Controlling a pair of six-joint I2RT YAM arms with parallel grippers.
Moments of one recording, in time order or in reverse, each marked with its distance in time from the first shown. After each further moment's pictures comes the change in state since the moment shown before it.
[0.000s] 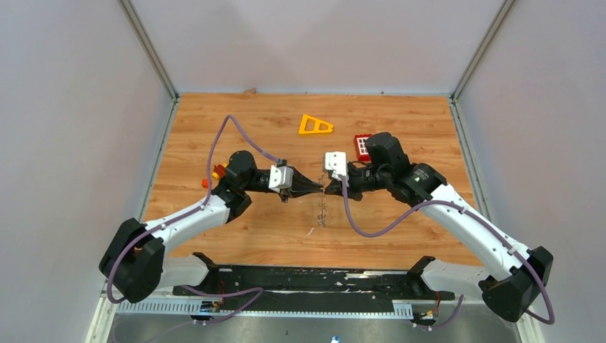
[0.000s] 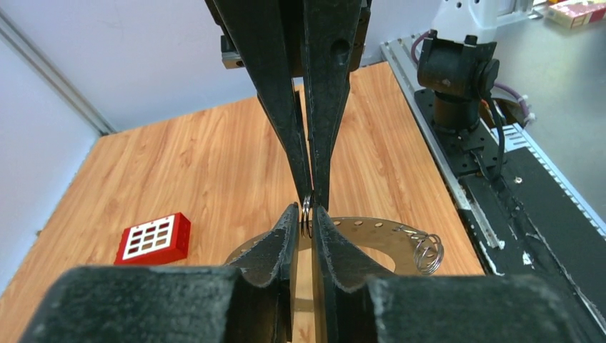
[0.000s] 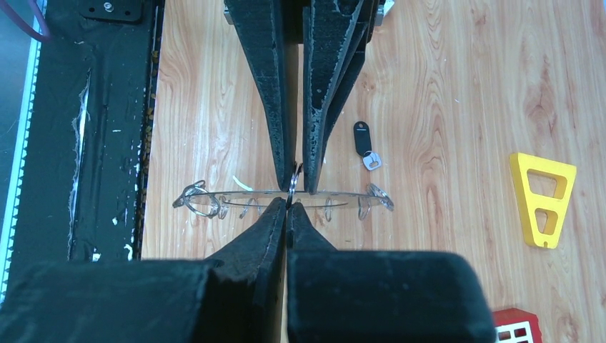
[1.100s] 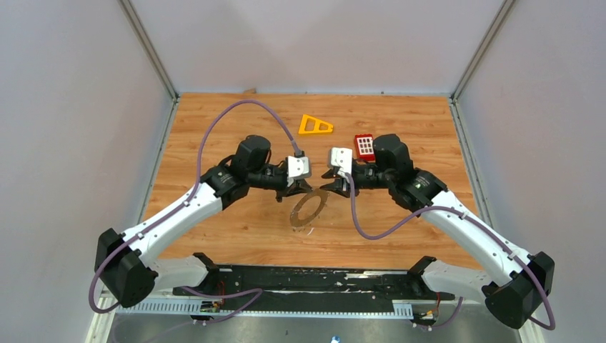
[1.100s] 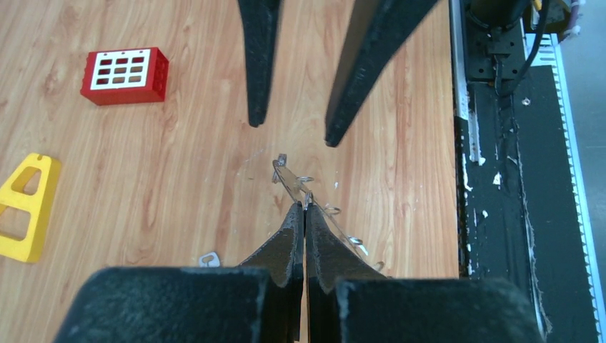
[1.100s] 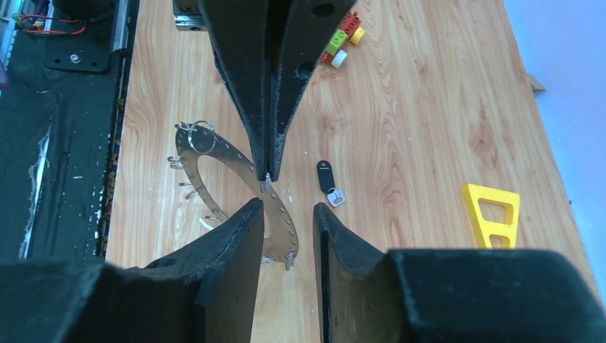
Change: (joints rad) left arm -0.055 -0.024 0.362 -0.990 -0.322 0.237; right arm -0.023 -0.051 -0.108 0.266 -0.017 0.076
